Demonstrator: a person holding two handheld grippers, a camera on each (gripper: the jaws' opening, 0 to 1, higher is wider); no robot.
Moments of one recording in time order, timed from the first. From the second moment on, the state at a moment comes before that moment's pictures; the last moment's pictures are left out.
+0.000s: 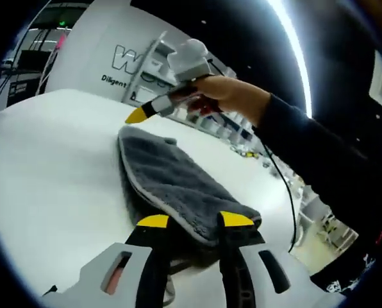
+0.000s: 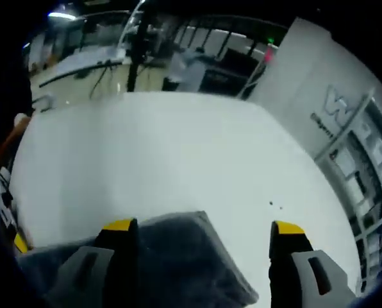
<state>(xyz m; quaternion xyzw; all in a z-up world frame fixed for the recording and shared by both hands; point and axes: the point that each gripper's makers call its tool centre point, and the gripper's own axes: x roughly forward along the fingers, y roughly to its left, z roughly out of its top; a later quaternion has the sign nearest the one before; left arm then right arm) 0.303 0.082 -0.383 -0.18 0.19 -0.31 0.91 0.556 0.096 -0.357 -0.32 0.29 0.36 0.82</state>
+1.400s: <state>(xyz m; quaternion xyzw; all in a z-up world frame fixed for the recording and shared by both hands) 0.305 0.061 -0.358 -0.12 0.14 -0.34 0.92 0.551 0.106 -0.383 -0.39 0.38 0.29 0.79</state>
